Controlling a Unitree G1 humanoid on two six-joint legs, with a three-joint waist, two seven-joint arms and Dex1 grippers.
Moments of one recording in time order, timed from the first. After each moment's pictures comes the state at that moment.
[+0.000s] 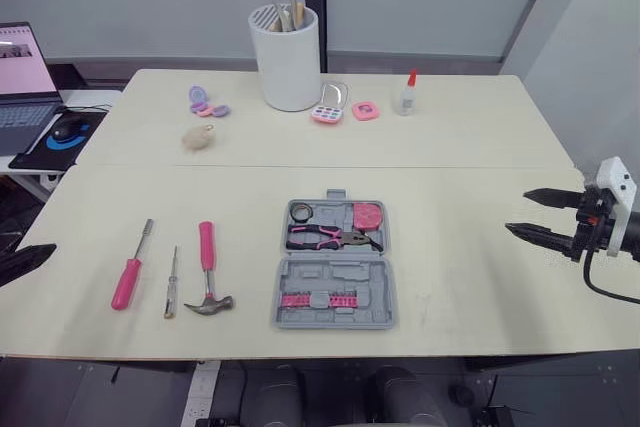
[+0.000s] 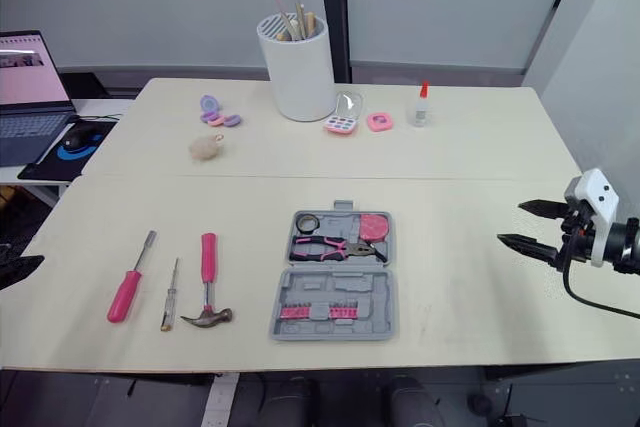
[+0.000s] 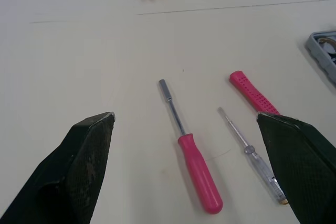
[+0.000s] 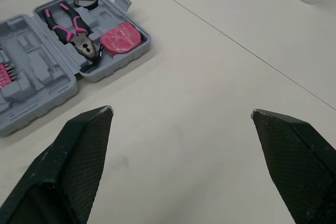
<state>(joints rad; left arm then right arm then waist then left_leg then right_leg) -0.06 1.20 0.66 0.82 -0.44 0.28 -1.31 -0.23 -0.97 -0.29 0.12 0.41 0.41 1.22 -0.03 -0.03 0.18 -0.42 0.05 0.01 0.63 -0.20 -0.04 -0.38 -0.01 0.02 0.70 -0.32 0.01</state>
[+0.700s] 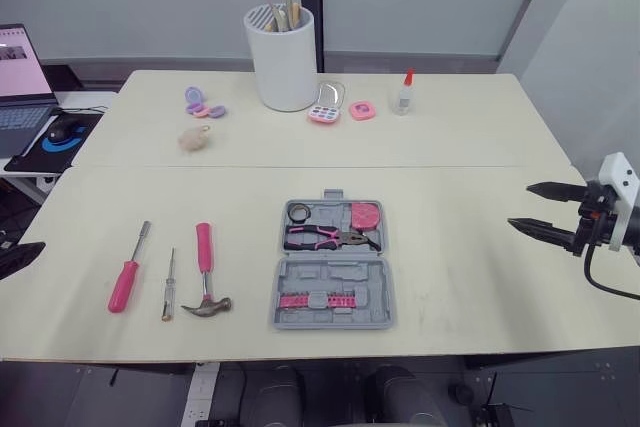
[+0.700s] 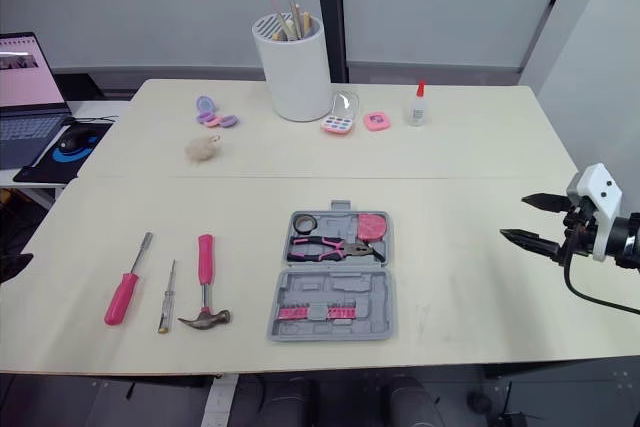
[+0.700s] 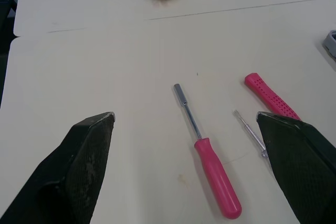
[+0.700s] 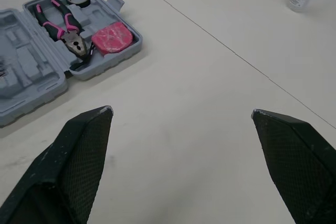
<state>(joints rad) -0.09 1.21 0.65 0.84 -0.42 0.23 -1.29 -0.26 -0.97 -0.26 0.10 0.38 0.35 1.19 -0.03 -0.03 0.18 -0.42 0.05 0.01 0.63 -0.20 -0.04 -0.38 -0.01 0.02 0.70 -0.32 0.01</state>
